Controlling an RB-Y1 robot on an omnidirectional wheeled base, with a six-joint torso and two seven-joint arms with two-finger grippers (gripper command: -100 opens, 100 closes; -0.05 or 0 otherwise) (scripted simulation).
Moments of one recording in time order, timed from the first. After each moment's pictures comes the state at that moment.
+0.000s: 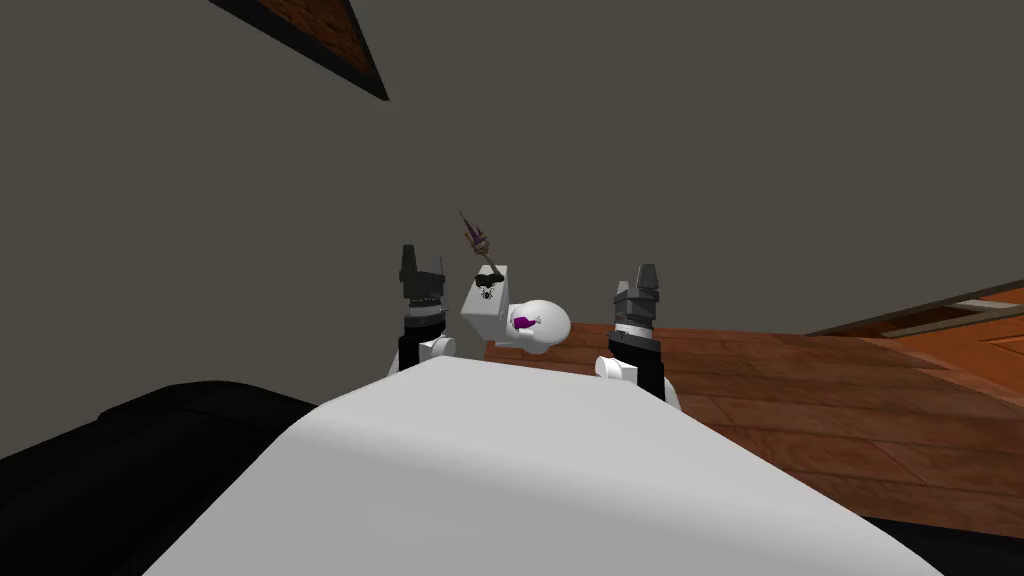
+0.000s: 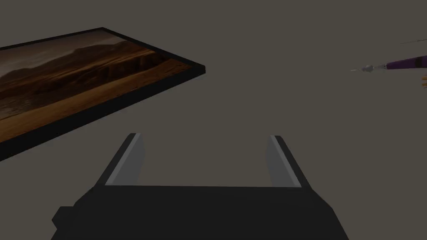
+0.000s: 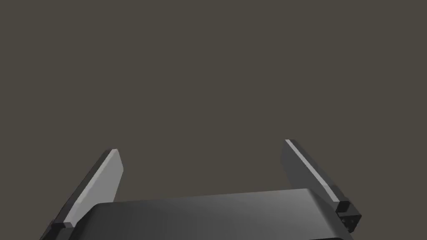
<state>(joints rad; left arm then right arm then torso) 0.47 0.02 0.00 -2.31 0.06 -0.51 -0.01 0.47 0.03 -0.05 -2.25 0.06 -0.35 0.16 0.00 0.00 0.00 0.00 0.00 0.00</state>
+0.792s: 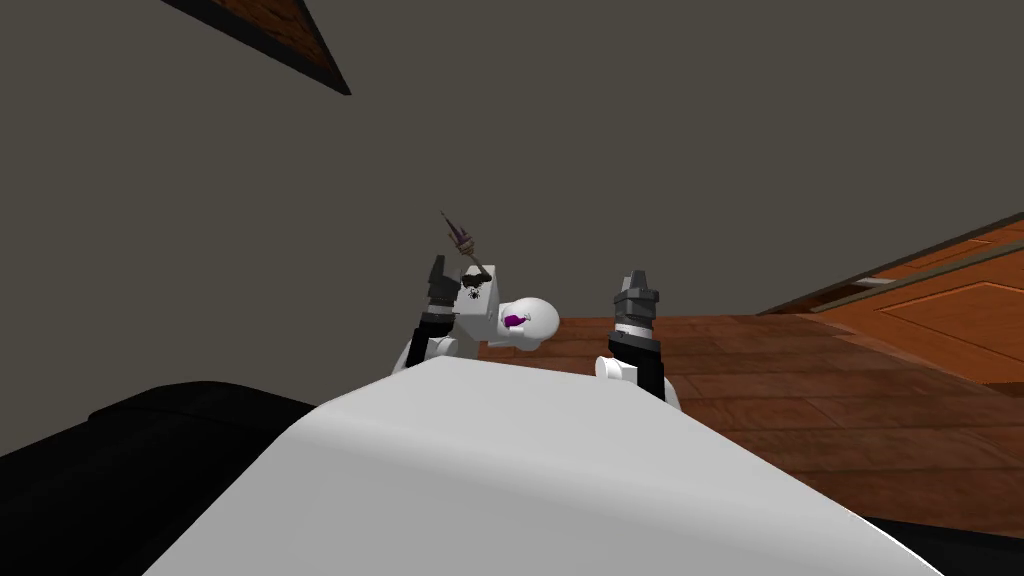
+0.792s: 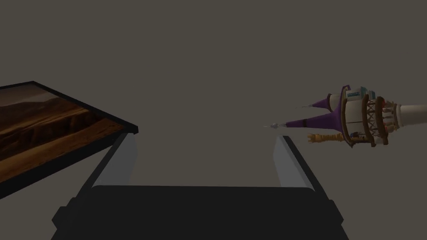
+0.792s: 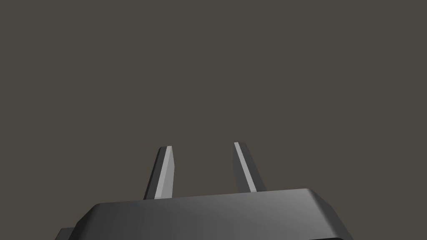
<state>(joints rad) 0.42 0.15 -0.05 -2.19 0.12 -0.39 -0.03 0.47 0.03 -0.05 -2.25 0.06 -0.35 0.16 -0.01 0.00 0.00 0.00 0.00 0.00</state>
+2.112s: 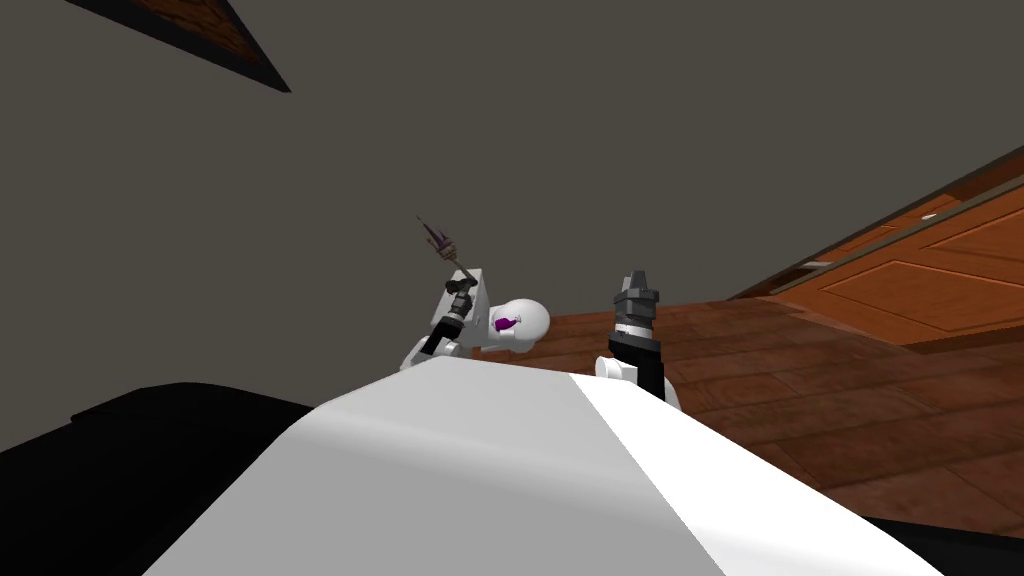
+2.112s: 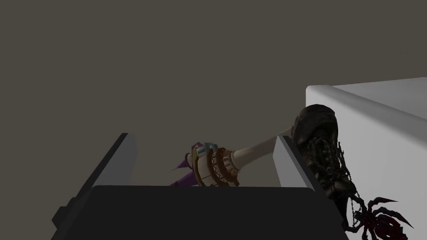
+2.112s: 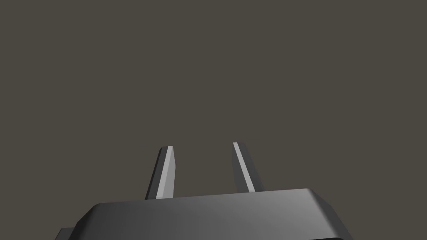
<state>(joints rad) 0.35 0.30 -0.10 -1.90 0.10 -0.16 -0.02 0.47 0.03 -0.05 -2.25 0.06 -0.35 0.16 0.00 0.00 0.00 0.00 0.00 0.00</state>
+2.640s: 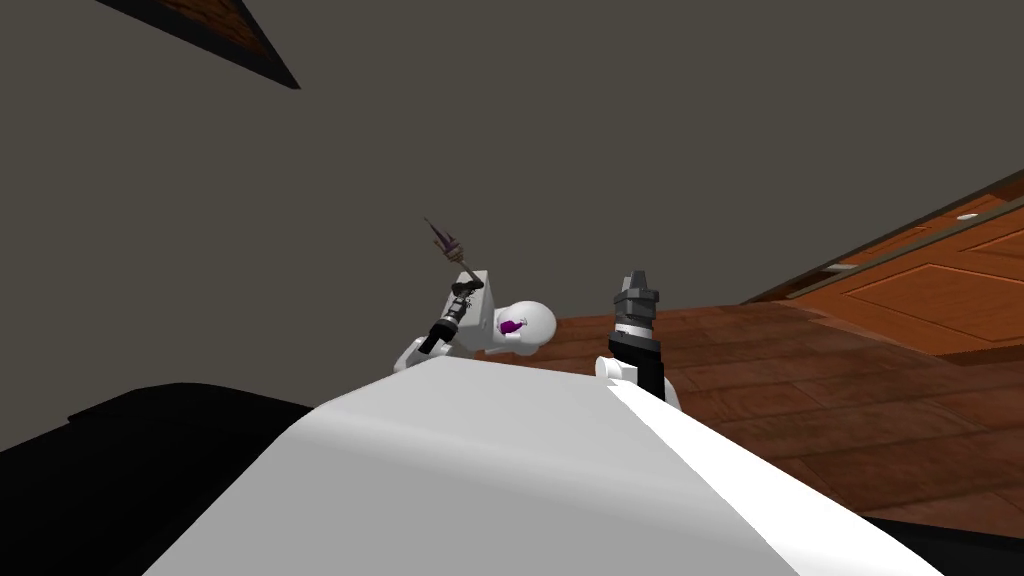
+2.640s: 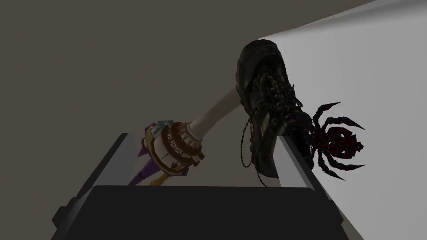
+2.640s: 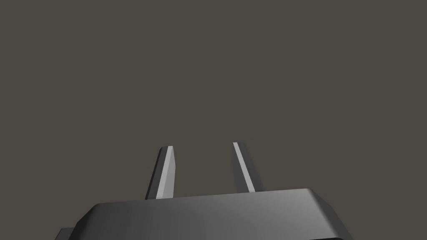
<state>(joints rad) 0.34 0.37 -0.07 -1.79 0.02 -0.09 0.00 0.47 0.03 -0.05 -2.25 0.06 -0.35 0.16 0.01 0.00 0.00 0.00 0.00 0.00</state>
